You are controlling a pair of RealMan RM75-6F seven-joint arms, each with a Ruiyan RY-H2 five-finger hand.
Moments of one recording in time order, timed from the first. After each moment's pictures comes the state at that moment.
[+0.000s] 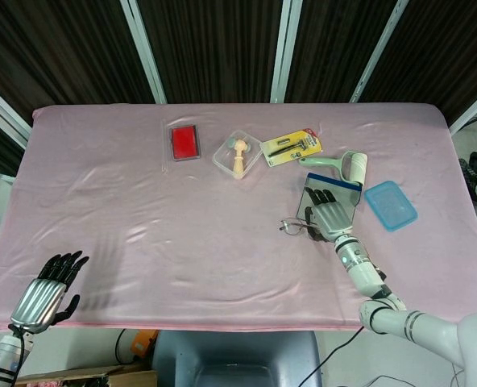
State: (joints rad) left arm -0.21 -1.18 0.09 -1.51 1.60 1.29 0.02; right arm 0.72 -1.60 0.17 -1.13 -1.06 0.79 -0.27
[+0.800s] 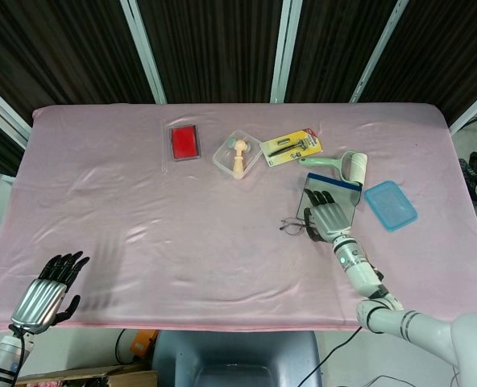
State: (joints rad) left arm -0.21 -1.18 0.09 -1.51 1.60 1.29 0.02; right arm 0.73 -1.63 0.17 -1.09 -1.06 0.79 -0.26
